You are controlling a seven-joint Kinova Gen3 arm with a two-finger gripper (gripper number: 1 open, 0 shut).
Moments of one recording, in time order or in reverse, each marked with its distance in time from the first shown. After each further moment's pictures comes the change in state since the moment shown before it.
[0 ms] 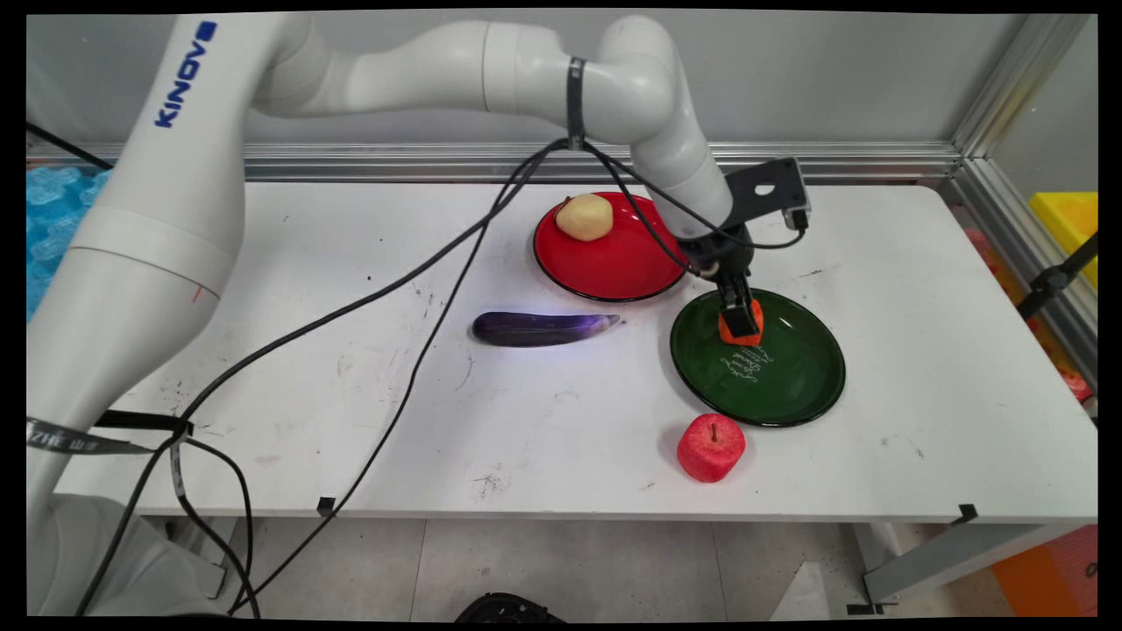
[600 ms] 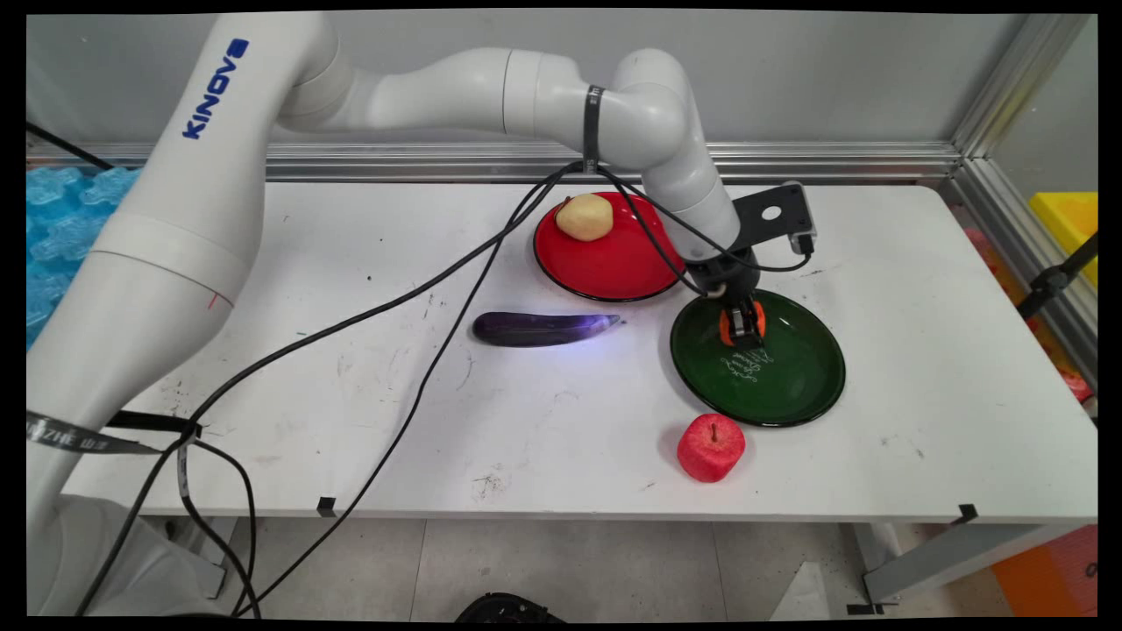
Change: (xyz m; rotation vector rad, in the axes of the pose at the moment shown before) arm 0.000 0.008 0.024 -0.045 -0.005 -0.005
